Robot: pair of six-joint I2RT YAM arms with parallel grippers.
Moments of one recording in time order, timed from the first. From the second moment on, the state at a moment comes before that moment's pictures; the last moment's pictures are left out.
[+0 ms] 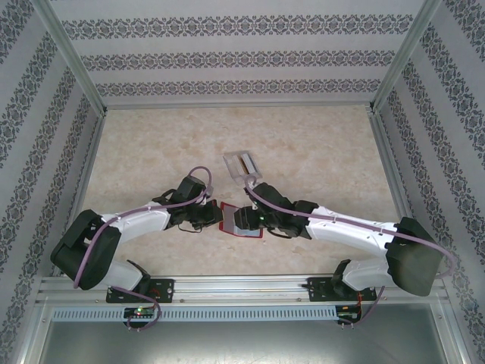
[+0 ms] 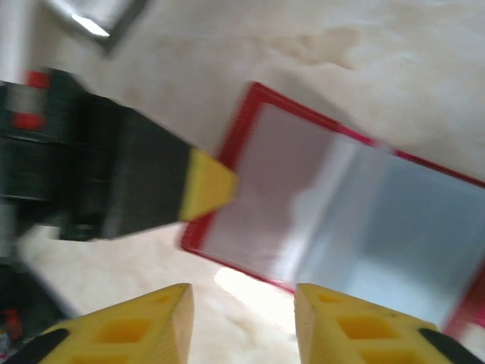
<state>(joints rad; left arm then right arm) -0.55 1.42 0.61 -0.14 0.45 -0.87 0.95 1.32 0.78 -0.27 -0.10 0.73</state>
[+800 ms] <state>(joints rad) -0.55 1.42 0.58 -0.15 0.42 -0.88 0.85 1.51 0.69 -0.25 -0.03 0.91</state>
